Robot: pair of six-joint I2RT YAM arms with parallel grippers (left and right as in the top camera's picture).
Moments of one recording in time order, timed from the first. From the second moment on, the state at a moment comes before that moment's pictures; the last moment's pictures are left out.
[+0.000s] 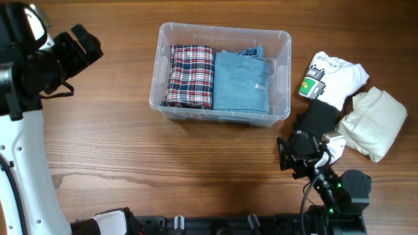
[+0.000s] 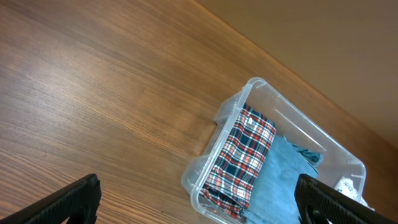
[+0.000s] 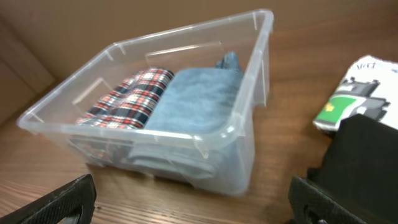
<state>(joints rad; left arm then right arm) 0.17 1.45 1.89 -1.30 0.16 -0.43 -0.06 0.03 0.20 -0.43 -0.42 0.23</state>
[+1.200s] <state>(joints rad) 0.18 1.45 1.89 -1.30 0.16 -0.43 -0.06 0.79 1.08 -0.89 -0.36 0.16</state>
